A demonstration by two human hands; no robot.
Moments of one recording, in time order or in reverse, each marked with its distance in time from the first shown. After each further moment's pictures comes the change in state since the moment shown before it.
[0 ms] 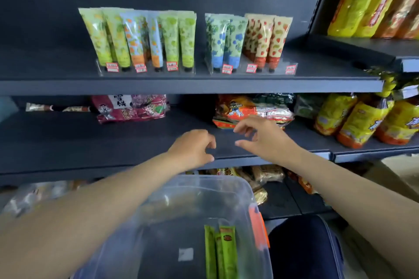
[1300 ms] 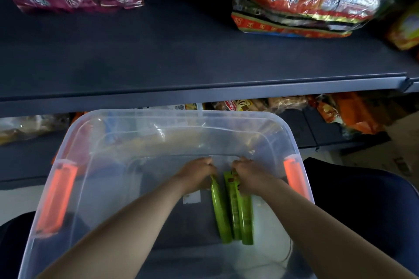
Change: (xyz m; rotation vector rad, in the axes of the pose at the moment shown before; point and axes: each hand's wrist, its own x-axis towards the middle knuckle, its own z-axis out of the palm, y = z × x) left_hand -0.025 -0.105 0.297 -0.286 -0.549 0.136; right_hand -0.062 0.105 0.271 -0.288 -0.956 0.494
